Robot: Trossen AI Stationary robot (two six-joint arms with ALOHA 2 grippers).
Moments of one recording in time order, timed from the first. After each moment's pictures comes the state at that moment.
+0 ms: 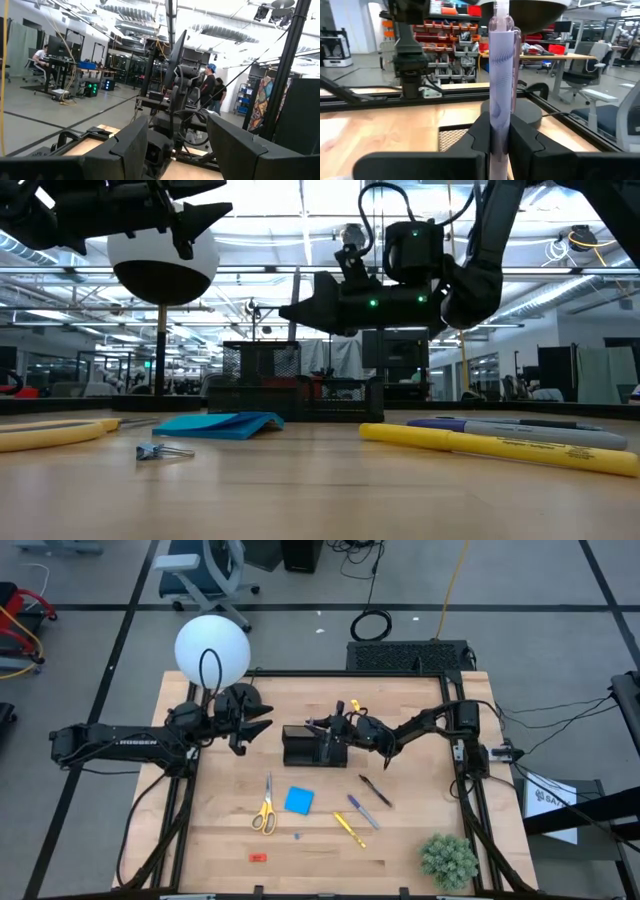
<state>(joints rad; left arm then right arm) 0.25 0.84 0.31 0.82 0.16 -0.27 -0.16 2.03 0.82 1.26 0.10 -0.03</state>
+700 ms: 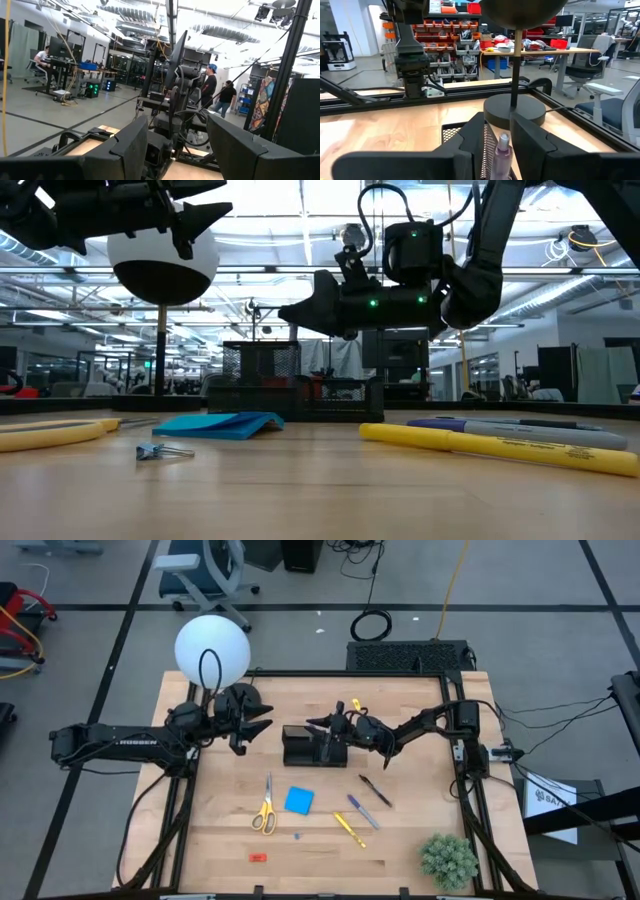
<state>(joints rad) 0.25 0.84 0.31 0.82 0.16 -0.26 -0.16 2.03 0.82 1.24 0.10 0.01</state>
